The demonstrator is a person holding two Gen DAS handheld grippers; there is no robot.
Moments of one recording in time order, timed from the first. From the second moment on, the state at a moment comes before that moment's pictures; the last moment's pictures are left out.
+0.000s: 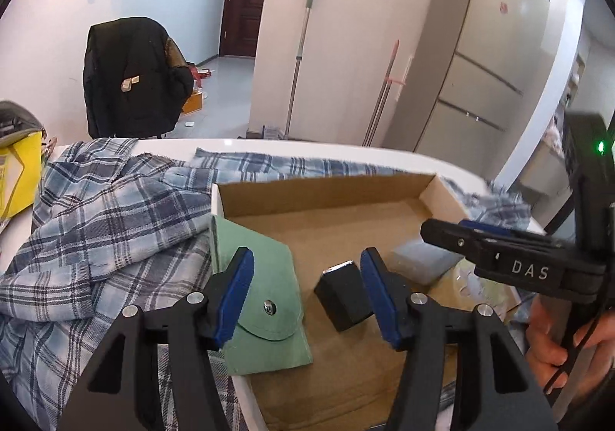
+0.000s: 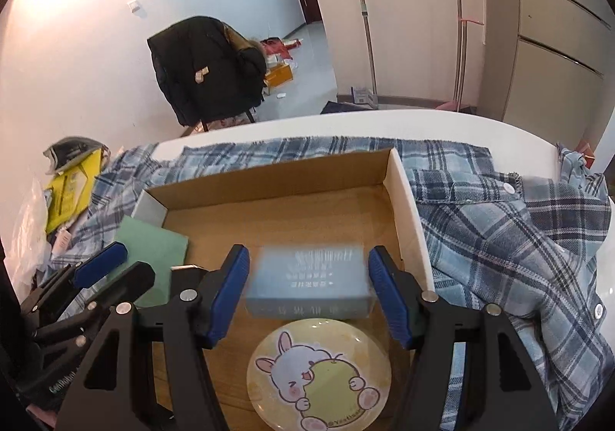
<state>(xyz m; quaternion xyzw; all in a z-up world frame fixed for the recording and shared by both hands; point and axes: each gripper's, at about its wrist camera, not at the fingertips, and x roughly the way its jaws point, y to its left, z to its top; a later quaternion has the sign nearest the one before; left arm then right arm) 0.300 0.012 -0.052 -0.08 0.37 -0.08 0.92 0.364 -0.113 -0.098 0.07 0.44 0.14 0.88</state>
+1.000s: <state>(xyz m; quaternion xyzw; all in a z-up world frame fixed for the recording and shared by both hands) 0.087 0.013 0.097 -0.02 0.17 -0.08 0.98 0.147 -0.142 0.073 0.07 0.21 0.14 0.96</state>
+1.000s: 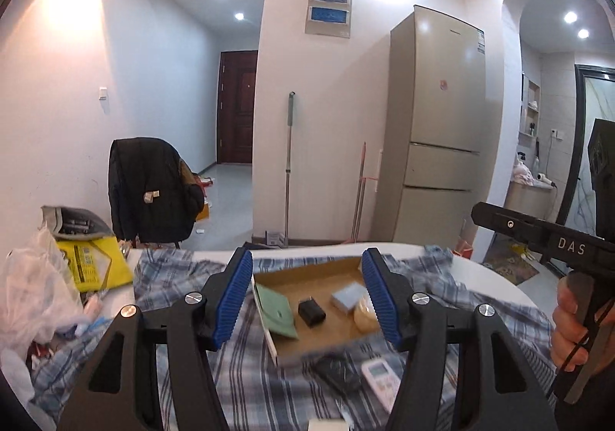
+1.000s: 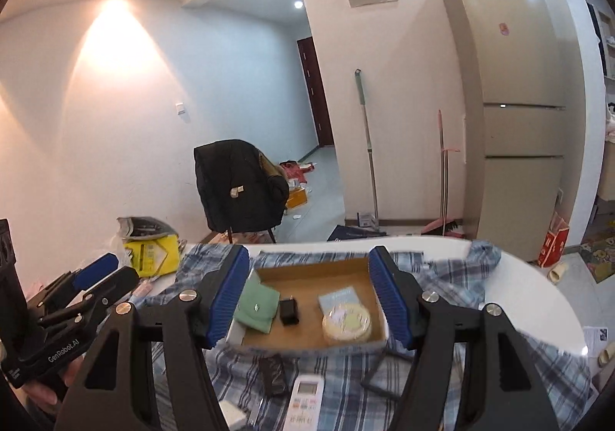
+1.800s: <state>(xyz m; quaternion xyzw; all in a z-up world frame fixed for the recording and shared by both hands) 0.090 0.007 -0.026 -0.03 0.29 -0.12 0.95 0.136 -0.122 -0.058 0.04 0.35 0.13 0.93</state>
